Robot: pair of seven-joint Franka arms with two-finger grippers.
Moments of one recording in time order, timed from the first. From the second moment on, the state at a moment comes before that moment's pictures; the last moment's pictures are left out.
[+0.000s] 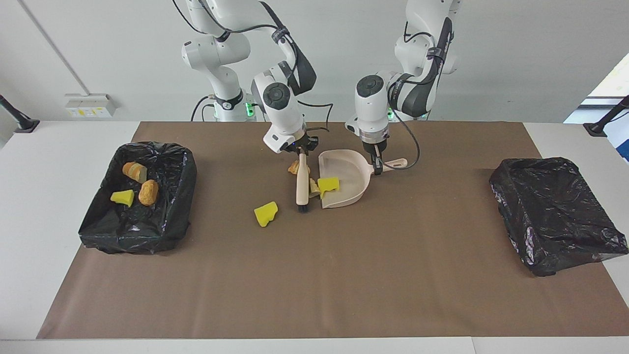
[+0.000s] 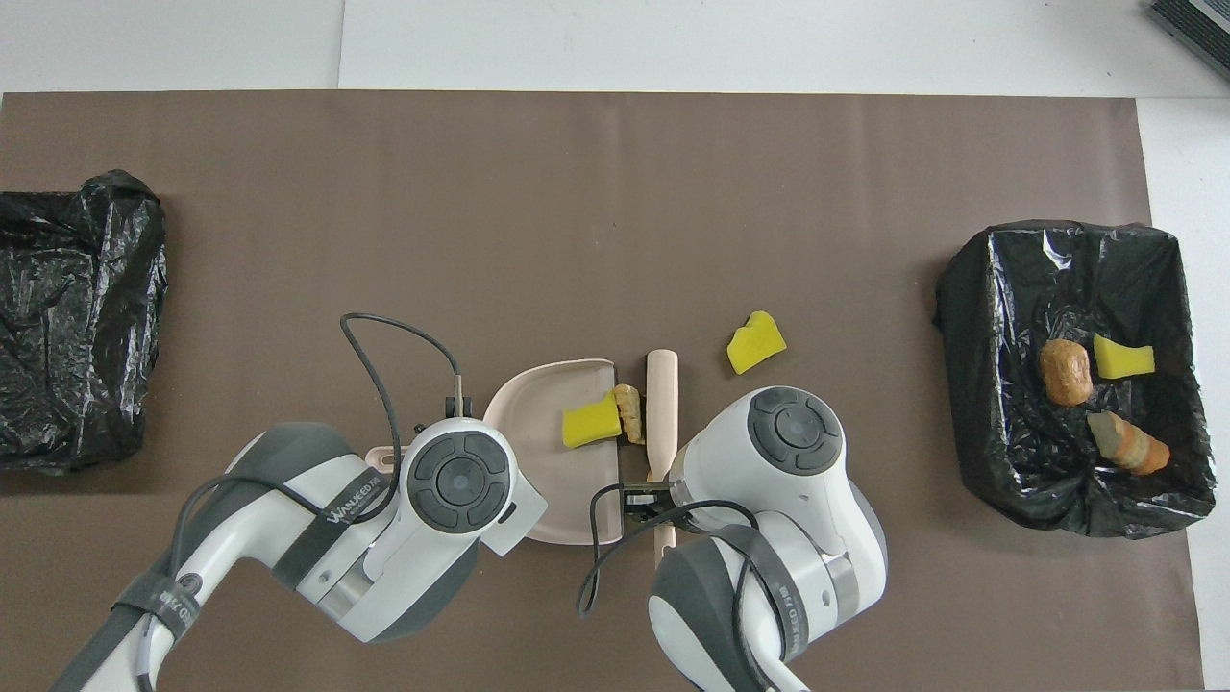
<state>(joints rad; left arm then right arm) -0.59 0.01 -0.04 -2.27 0.25 2.19 0.83 0.35 0.07 0.25 -2.21 0.40 2.13 0.44</state>
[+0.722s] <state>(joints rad) -0.59 0.01 -0.03 -2.27 0.25 2.20 0.83 0.27 -0.05 0.23 -2.14 0.16 1.78 0.47</state>
